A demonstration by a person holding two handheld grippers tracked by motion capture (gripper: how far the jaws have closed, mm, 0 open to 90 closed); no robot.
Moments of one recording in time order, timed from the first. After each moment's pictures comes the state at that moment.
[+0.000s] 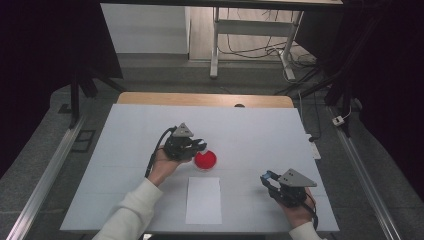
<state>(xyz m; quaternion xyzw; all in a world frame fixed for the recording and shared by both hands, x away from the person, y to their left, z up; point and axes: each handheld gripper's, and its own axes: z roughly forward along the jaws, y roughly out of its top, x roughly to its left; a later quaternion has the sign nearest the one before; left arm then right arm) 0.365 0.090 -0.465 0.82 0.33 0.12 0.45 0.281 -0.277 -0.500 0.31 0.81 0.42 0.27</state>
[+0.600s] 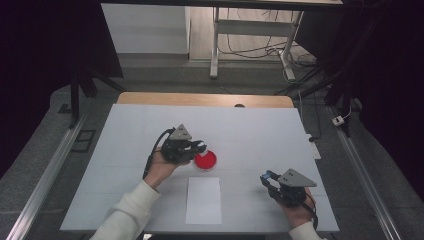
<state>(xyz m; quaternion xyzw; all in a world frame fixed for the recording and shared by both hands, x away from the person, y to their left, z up) 0.349 0.093 -0.453 0.82 0.31 0.12 0.46 0.281 -0.276 -0.500 0.31 0.81 0.42 0.27</state>
